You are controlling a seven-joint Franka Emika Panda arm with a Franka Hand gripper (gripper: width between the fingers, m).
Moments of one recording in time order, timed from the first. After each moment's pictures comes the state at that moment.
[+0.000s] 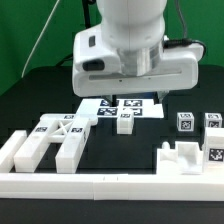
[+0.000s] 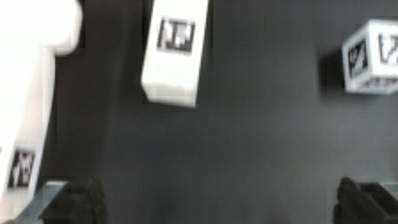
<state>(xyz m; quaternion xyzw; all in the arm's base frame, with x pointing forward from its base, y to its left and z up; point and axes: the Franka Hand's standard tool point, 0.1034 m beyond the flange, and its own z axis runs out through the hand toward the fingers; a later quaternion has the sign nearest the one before) 0.509 -0.009 0.070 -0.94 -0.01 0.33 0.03</state>
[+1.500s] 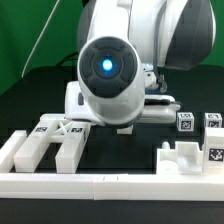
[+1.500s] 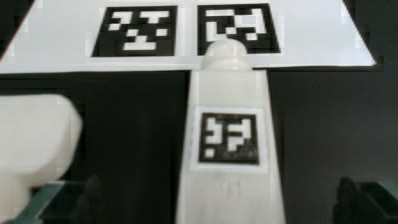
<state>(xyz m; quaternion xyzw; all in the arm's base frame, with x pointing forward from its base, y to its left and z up) 0.457 -0.015 0.014 -0.89 0.04 0.46 0.01</state>
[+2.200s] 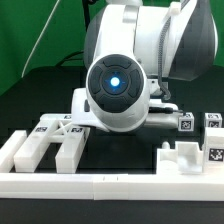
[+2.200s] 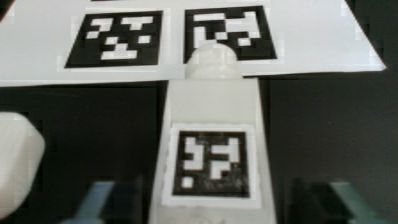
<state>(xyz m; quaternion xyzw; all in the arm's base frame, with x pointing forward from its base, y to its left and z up) 0.449 -0.012 0.007 -0.88 0.04 0.47 0.01</state>
